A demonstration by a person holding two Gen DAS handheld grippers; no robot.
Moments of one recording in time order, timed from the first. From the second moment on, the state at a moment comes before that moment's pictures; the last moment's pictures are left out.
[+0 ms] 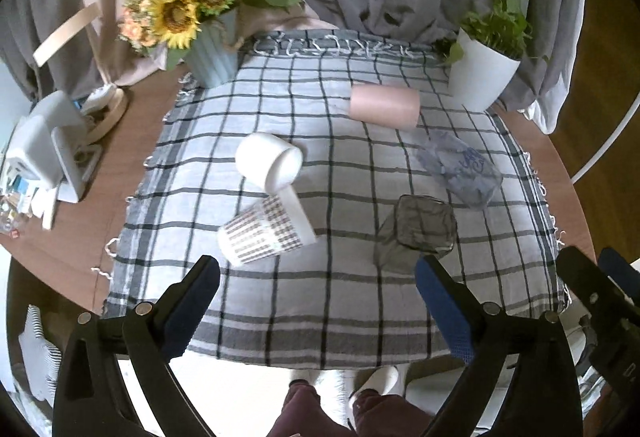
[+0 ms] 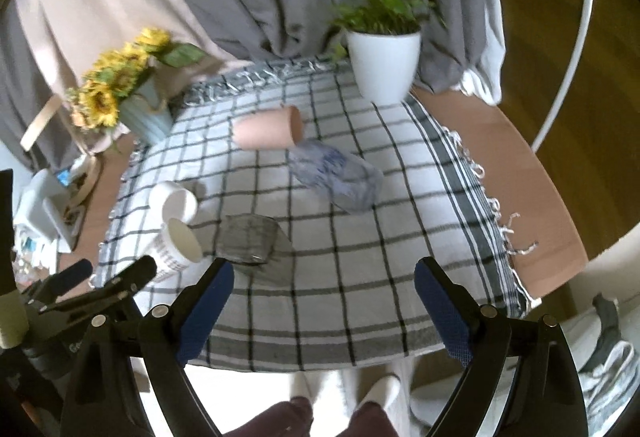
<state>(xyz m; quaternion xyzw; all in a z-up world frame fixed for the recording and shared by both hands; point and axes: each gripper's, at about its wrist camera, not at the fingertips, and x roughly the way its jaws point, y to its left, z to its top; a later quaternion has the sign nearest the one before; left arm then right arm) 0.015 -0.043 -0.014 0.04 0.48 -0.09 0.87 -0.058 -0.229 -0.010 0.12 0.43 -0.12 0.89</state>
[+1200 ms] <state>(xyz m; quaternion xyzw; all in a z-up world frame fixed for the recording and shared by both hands) -0.017 -0.019 0.008 0.06 0.43 -0.06 0.90 -0.081 -0.192 0.015 0.09 0.36 -0.10 0.92</state>
